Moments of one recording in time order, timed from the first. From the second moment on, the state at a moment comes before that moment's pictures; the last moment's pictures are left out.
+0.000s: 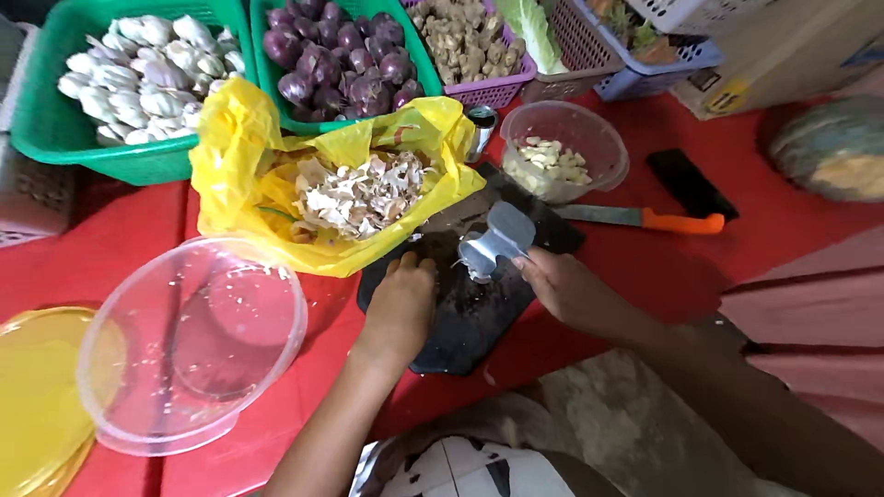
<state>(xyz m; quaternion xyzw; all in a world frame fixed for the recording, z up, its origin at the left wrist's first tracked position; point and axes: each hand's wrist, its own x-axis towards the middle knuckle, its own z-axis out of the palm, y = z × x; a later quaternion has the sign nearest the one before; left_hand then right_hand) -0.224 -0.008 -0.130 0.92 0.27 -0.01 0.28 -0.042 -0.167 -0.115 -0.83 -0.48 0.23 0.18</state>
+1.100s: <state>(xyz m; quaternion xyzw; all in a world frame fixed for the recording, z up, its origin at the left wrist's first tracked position) -0.231 0.015 -0.149 0.95 0.12 0.06 0.29 -0.030 -0.164 -0.141 -0.77 -0.28 0.38 0.42</state>
